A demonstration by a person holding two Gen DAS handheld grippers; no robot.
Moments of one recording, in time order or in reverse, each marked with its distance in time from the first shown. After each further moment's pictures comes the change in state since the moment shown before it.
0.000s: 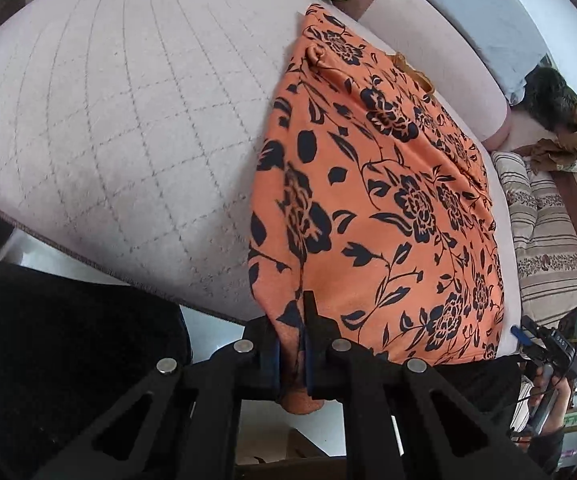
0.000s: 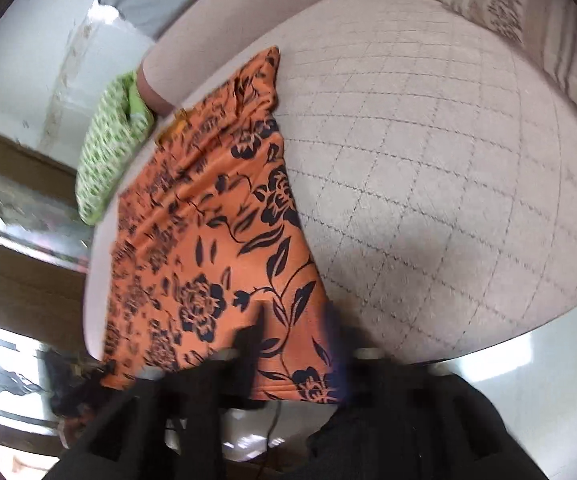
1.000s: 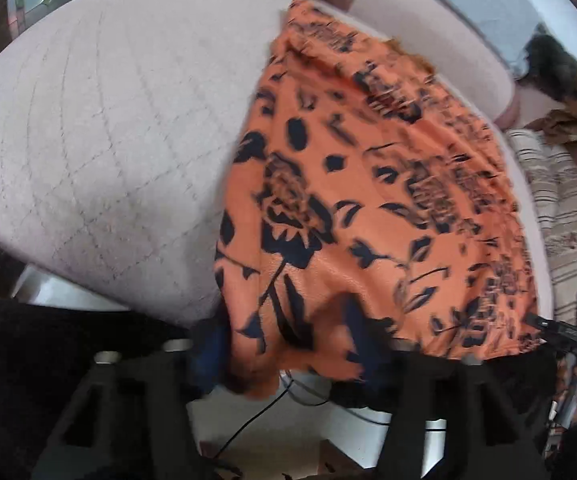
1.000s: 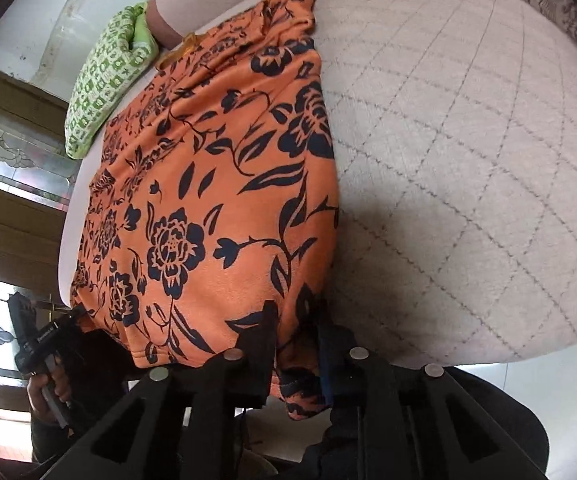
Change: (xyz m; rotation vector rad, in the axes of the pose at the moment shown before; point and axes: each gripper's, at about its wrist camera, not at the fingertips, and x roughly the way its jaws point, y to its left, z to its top) left arm 0.031 -0.020 0.000 0.087 -0.014 0.119; right arm 0.060 0.020 -0.014 -0.116 0.156 -0.030
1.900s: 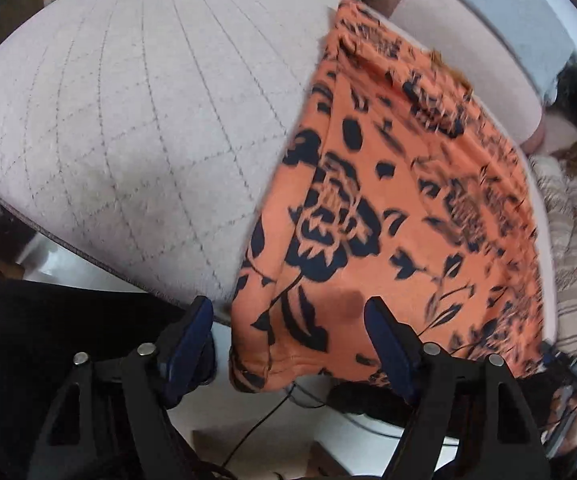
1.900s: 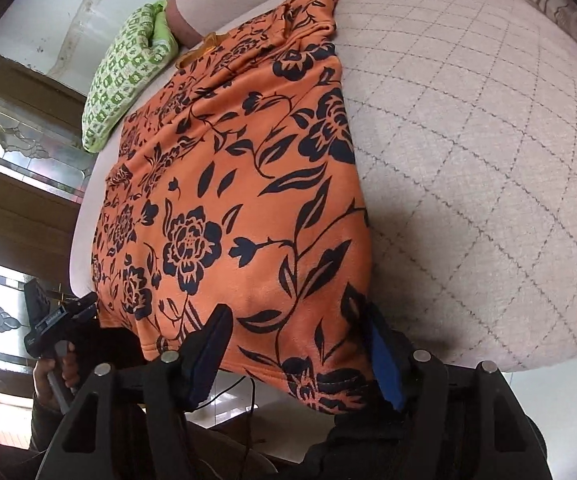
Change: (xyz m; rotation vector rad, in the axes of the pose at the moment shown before) left arm 0.011 0.019 0.002 -0.093 0.013 0.032; right arm -0.005 0.006 -0.002 -0.056 -0.020 0.044
